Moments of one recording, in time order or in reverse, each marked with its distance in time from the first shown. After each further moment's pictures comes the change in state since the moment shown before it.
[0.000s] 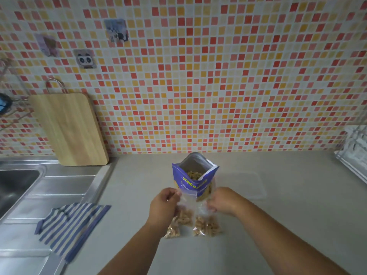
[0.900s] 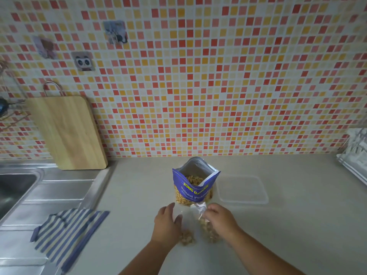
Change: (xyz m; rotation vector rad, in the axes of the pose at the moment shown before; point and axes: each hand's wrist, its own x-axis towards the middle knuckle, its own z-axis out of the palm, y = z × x) left_hand 0.021 -0.063 0.004 0.734 0.019 0.173; right_hand 0.019 0.018 0.069 0.706 0.220 0.145
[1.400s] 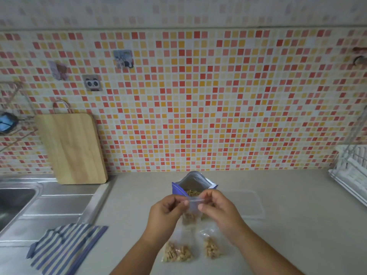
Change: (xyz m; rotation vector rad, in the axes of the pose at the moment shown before) left_hand -0.024 0.078 -0.078 -0.791 -0.047 0.179; right_hand -0.041 -0.057 -0.035 0.423 -0.105 -0.425
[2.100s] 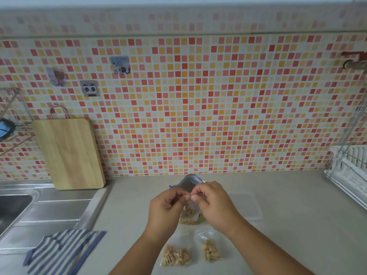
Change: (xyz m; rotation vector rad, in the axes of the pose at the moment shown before) left_hand 0.000 0.033 0.010 0.147 0.071 0.174; right_hand 0.003 -0.049 0.009 -0.756 0.070 -0.367
